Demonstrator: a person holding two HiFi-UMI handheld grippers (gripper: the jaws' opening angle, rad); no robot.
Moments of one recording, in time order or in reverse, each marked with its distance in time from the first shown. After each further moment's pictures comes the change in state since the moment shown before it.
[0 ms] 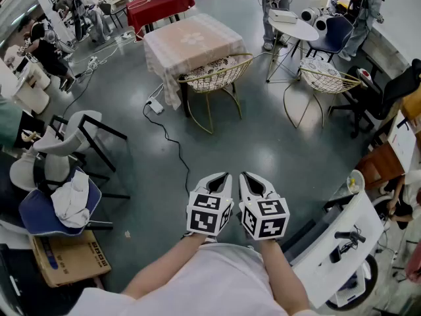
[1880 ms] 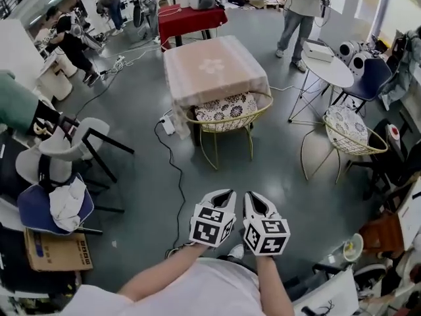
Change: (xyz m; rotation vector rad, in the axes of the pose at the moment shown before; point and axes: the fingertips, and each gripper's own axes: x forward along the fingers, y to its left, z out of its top) left arm 0.215 0.051 0.124 -0.080 0.014 0.131; right arm 0.166 -0.176 0.098 0.037 0.022 0.150
